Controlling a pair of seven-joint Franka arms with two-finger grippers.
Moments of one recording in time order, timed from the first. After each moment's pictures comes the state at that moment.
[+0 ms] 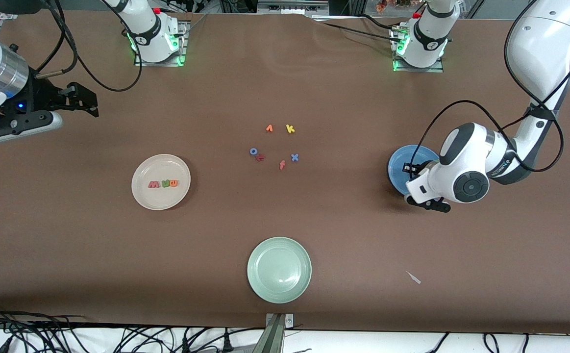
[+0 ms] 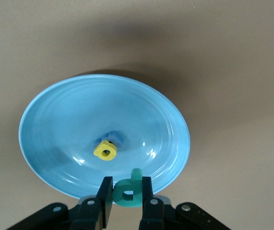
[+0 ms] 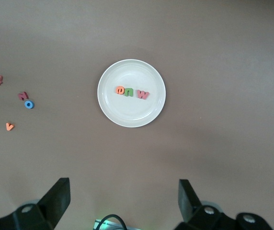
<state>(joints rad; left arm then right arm) 0.36 0.64 -0.63 -1.72 0.30 1.77 -0.18 0.18 0.09 -0.04 -1.50 0.01 1.48 -0.12</state>
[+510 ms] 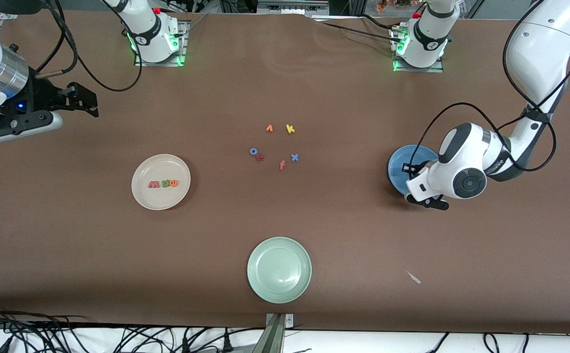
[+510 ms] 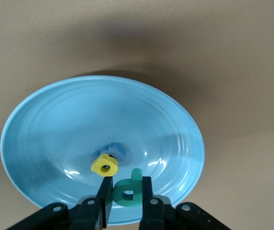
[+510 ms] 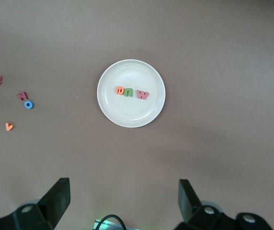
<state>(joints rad) 0.39 0.64 -0.62 -1.81 0.31 1.89 -0.17 0.18 0.09 -0.04 -1.50 0.01 1.48 -0.12</state>
